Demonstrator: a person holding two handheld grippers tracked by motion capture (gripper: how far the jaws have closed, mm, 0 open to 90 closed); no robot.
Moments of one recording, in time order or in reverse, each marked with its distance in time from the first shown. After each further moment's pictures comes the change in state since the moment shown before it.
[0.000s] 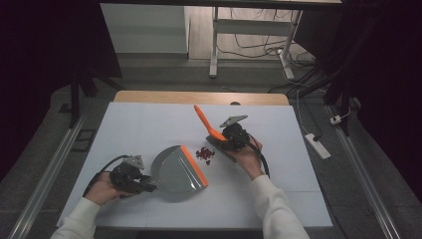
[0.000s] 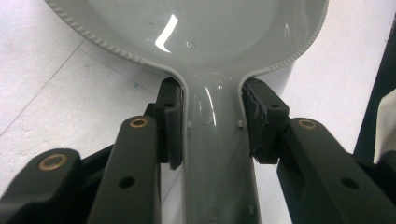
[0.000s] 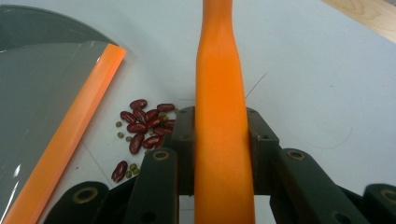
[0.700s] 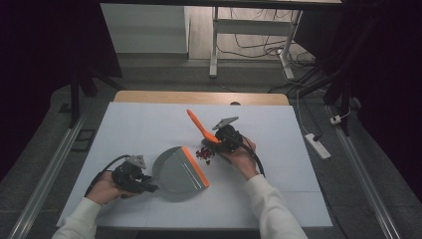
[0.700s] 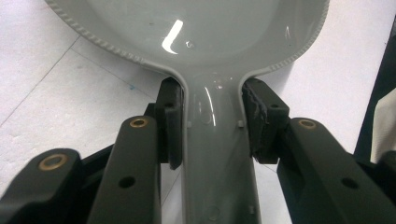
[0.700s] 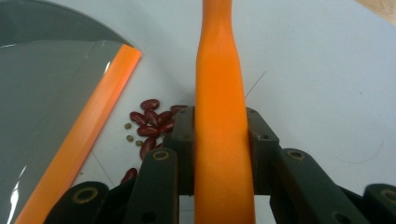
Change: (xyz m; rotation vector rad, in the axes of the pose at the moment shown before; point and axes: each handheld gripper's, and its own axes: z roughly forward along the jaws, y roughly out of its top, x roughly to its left) left arm 0.001 0.003 0.004 0.014 -0.017 -0.008; right arm 0.013 0.005 0.016 0.039 0.009 -0.048
